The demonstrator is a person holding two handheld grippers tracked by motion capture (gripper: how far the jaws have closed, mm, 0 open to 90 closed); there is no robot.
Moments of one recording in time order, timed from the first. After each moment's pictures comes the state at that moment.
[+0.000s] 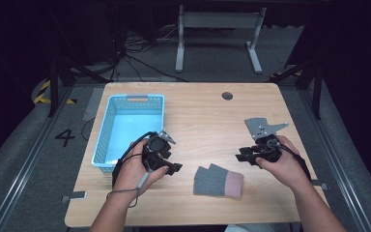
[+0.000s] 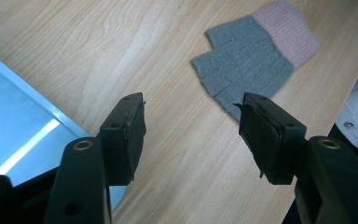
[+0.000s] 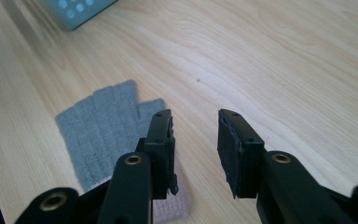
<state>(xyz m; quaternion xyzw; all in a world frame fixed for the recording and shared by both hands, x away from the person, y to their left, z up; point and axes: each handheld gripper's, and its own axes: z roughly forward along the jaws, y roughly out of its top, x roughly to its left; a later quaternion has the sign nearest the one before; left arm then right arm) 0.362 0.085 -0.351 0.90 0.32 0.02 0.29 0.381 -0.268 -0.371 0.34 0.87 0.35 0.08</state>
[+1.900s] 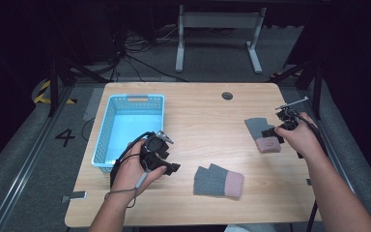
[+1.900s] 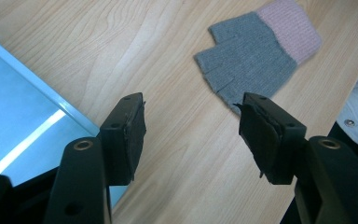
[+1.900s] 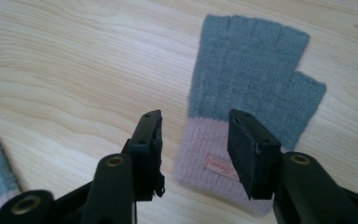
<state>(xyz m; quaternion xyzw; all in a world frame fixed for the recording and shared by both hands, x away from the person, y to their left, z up) 0.361 0.091 -0.351 0.90 0.33 0.02 0.29 0.467 -0.347 -0.372 0.55 0.80 0.24 0.09</state>
